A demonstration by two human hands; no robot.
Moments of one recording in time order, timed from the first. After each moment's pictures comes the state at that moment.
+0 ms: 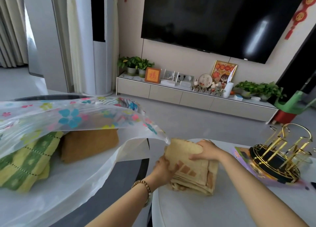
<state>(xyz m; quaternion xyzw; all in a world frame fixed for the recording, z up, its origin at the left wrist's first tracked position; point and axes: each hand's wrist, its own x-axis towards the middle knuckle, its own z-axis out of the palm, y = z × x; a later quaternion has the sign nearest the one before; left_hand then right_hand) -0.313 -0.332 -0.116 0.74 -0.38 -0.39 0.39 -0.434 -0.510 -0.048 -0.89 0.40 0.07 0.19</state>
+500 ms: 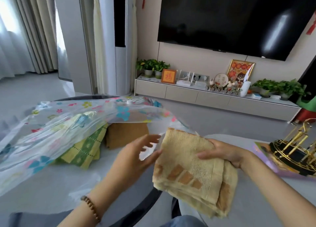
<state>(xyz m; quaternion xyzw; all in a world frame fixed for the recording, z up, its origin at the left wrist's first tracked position) -0.271 -0.102 -0.002 0.69 -0.53 -0.04 0.49 -0.440 -0.340 0.029 -0.72 0.23 0.05 0.65</state>
